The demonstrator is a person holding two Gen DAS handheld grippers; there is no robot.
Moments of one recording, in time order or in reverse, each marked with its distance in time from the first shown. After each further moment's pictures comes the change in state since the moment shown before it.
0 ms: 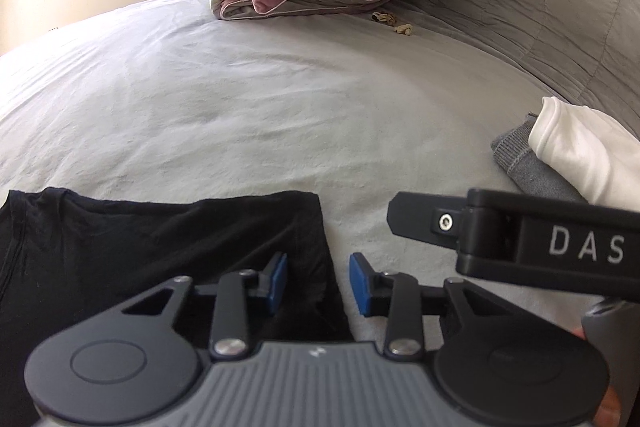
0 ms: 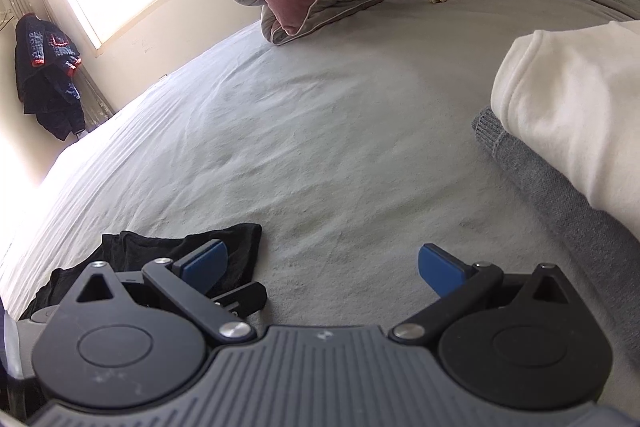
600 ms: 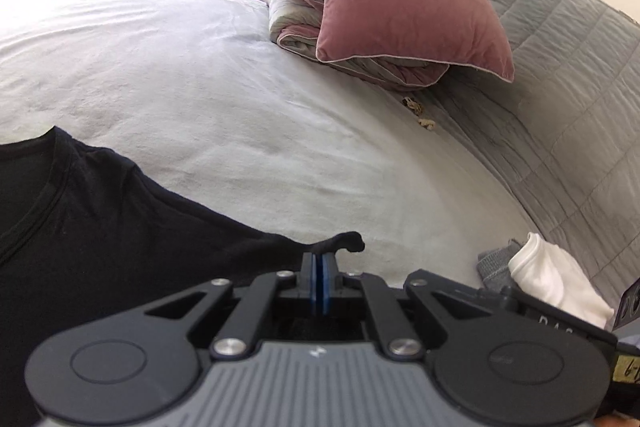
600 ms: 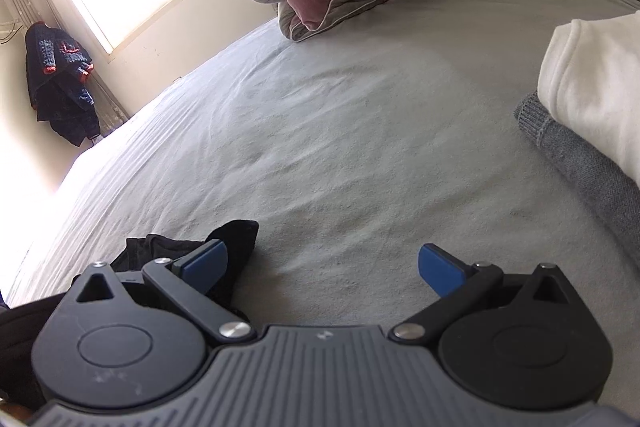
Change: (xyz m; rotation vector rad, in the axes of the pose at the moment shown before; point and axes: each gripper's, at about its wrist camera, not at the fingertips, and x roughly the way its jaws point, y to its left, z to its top) left arm -0.040 0.098 -0.003 -0.395 -0.138 -0.176; right arm 0.006 0.022 -0.003 0.024 0.013 0.066
